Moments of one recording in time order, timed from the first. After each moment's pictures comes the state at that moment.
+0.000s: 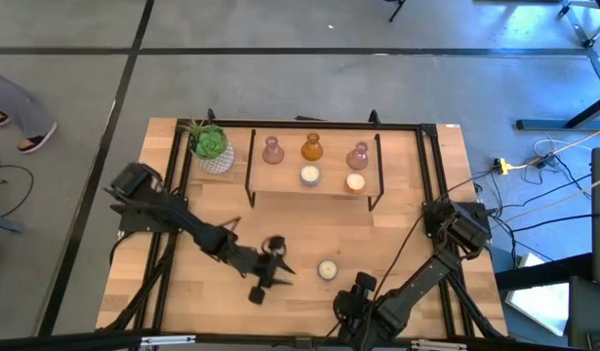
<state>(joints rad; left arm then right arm) -0.51 1.72 0.74 0.59 -0.22 -0.07 0.87 2.13 1.46 -0.75 0.42 1.18</state>
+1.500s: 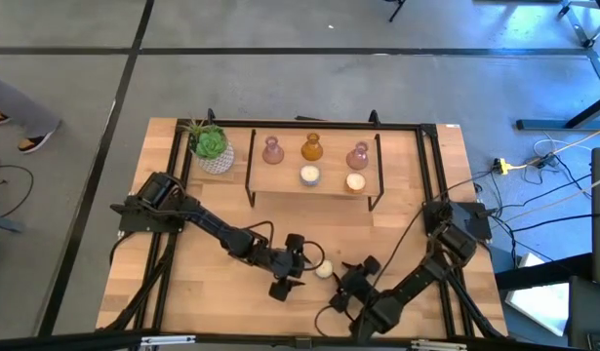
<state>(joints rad) -0.41 1.94 1.03 0.23 -0.19 -0.03 0.85 2.24 1.35 -0.84 0.96 1.61</state>
